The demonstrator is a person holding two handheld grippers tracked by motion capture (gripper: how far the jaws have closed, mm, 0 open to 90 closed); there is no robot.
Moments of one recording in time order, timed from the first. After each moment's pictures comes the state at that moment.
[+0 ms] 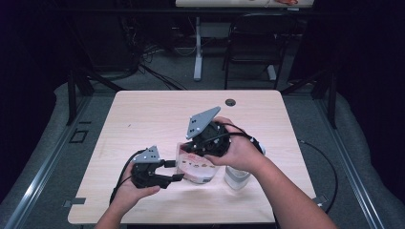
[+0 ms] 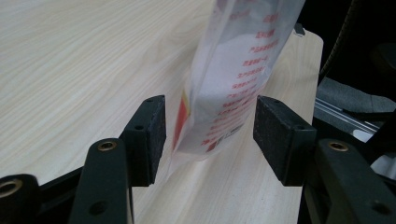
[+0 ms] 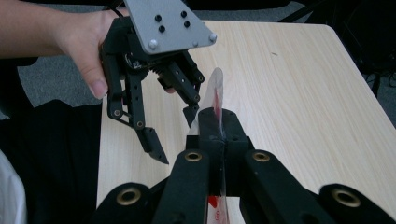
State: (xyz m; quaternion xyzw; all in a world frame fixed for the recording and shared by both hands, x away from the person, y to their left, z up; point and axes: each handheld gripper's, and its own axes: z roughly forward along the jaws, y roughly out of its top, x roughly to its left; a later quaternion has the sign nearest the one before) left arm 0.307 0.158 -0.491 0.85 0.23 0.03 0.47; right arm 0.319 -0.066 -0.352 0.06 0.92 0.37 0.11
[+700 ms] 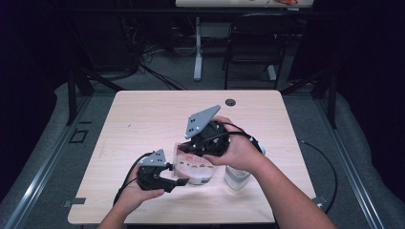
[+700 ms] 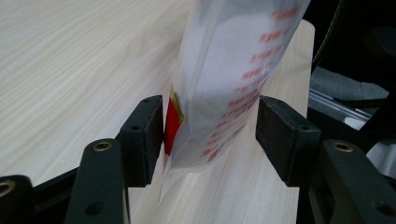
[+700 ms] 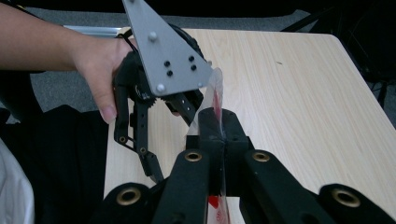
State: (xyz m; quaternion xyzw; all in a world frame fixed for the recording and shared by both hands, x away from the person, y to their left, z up) left arm 0.308 0.146 -0.504 0.86 0.20 0.02 0.46; right arm 0.317 -0.064 -0.346 0.05 0.92 0.38 0.10
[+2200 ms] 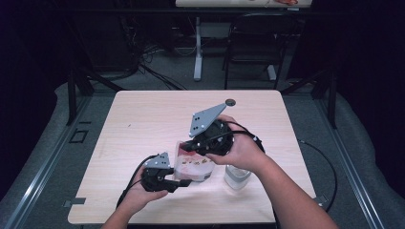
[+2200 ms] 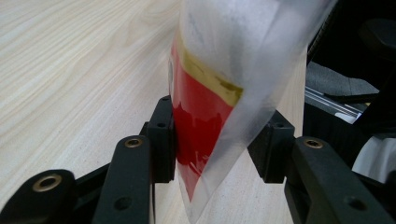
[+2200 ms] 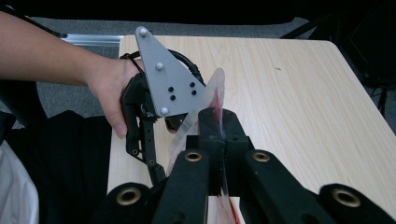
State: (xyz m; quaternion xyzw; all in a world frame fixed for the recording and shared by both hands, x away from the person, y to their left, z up) left arm 0.309 0.141 -0.518 0.86 0.20 -0.01 0.46; right arm 0.316 -0.072 -0.342 0.05 0.91 0.40 0.10
